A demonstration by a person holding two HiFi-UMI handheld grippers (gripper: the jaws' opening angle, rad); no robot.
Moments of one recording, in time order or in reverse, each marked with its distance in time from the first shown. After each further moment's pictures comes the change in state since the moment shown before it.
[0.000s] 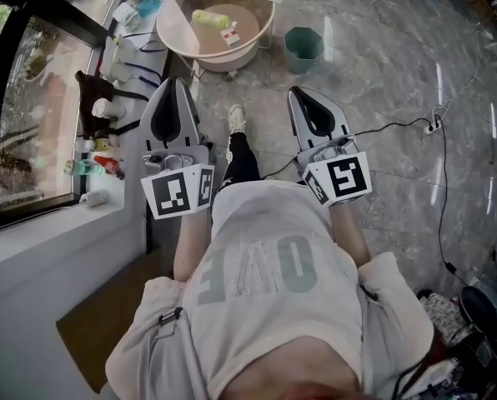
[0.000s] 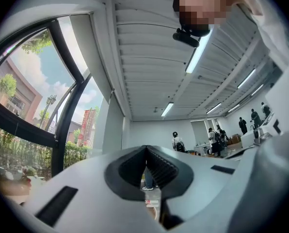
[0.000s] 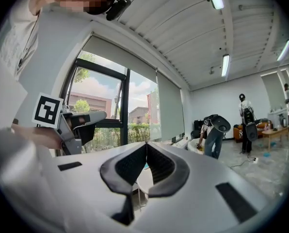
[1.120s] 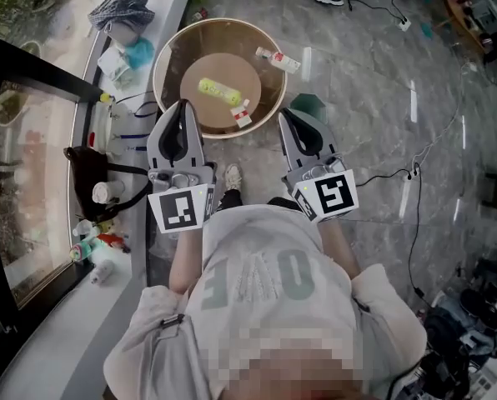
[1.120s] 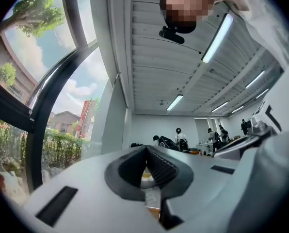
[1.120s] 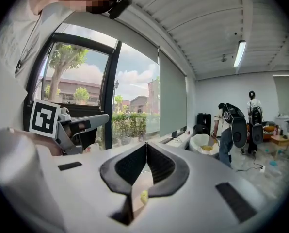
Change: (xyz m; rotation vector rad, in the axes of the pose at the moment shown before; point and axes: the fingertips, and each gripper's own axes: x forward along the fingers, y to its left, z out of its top) left arm 0.302 0.199 -0.117 -0.054 0.057 -0.022; right arm 0.374 -0.078 -0.006 -0.056 0.142 0.011
